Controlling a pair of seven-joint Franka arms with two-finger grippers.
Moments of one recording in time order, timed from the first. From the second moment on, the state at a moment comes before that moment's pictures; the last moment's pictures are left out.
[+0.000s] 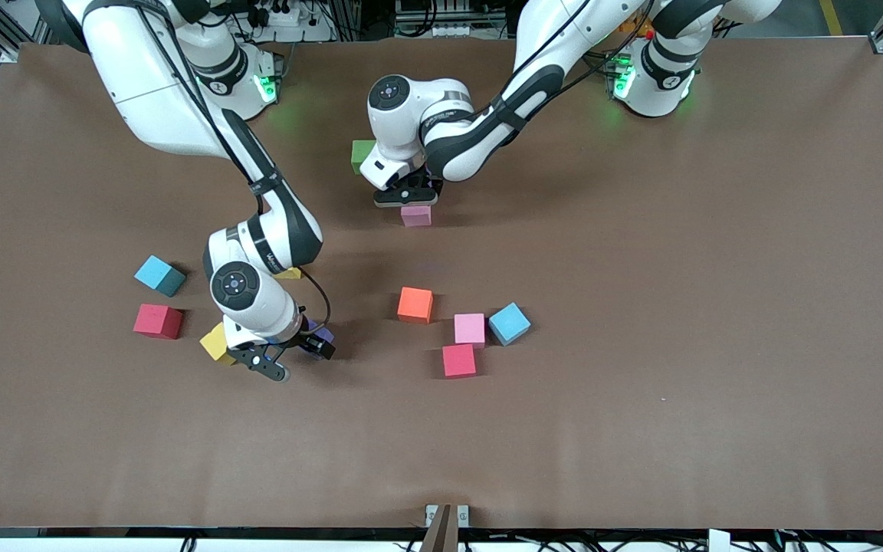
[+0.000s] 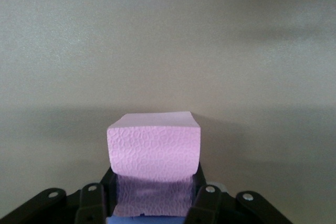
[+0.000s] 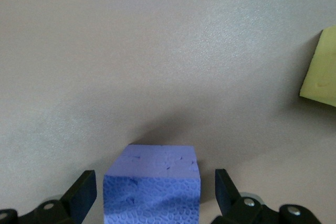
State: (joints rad) left arm -0.66 0.76 -0.52 -1.65 0.51 2.25 -1.40; right arm 0.31 0.70 0.04 -1.66 -0.04 2.41 0.85
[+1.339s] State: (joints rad) left arm -0.63 0.68 -0.52 -1.61 0.50 2.17 -1.40; right arm 0.34 0.67 0.04 -1.66 0.00 2.38 0.96
